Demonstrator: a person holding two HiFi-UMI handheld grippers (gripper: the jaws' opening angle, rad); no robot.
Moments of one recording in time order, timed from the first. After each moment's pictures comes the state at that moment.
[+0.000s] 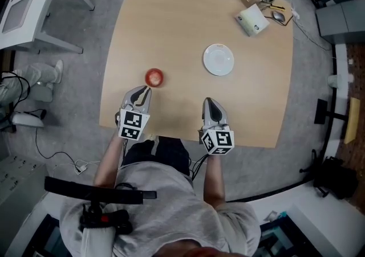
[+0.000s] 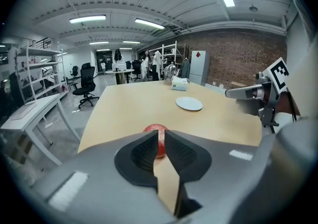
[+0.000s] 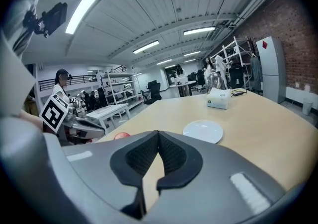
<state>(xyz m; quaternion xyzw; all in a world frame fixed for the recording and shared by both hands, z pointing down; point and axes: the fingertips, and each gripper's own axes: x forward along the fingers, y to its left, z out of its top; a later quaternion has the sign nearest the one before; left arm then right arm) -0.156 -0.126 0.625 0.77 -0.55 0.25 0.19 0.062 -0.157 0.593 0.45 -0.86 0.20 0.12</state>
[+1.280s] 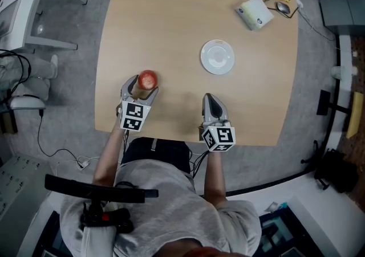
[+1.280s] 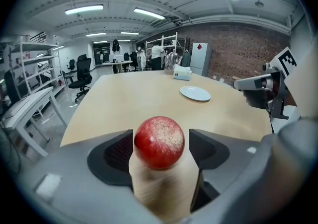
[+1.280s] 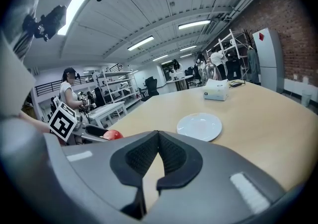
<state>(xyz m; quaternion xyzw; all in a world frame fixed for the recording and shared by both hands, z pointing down) -0.150 -0.169 0.684 0.76 -0.54 0.28 0.22 0.068 -0.188 0.623 0.45 -0.85 0.24 0.13</state>
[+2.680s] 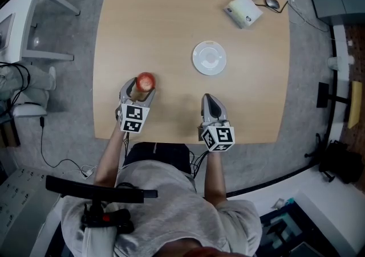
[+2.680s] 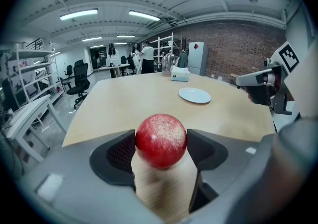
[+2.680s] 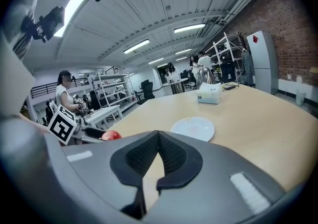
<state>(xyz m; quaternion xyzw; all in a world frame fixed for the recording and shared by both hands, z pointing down) -0.142 -0.186 0.678 0.77 -0.53 0.30 0.19 0.087 -0.195 0.616 0.47 -0.84 0.24 0.11</state>
